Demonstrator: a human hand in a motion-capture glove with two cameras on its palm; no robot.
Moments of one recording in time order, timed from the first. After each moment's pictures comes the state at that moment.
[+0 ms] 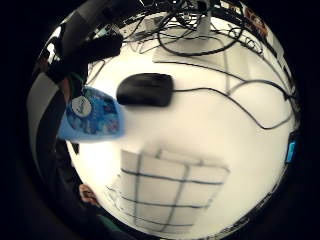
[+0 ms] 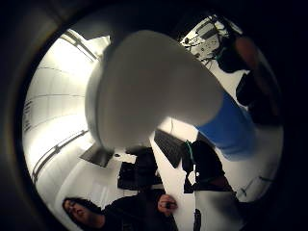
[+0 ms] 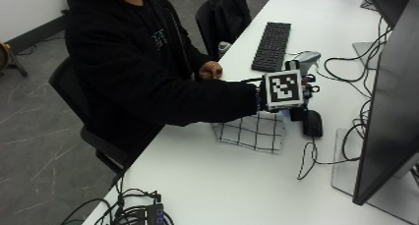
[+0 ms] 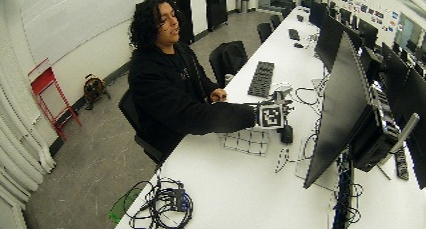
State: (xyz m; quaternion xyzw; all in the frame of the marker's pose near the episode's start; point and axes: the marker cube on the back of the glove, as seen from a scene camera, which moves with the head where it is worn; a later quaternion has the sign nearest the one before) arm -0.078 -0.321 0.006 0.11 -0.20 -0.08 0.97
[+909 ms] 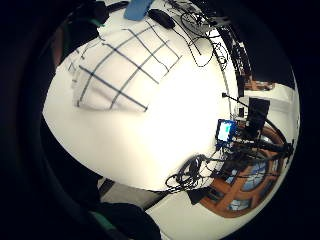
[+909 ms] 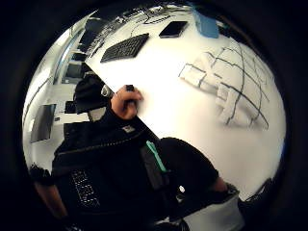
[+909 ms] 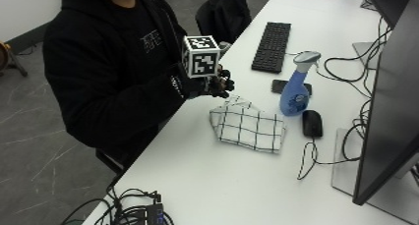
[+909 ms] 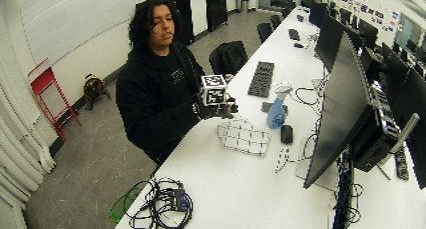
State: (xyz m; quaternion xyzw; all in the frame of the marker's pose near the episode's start) arm -0.080 -0.071 0.005 -0.07 0.17 -0.21 0.96
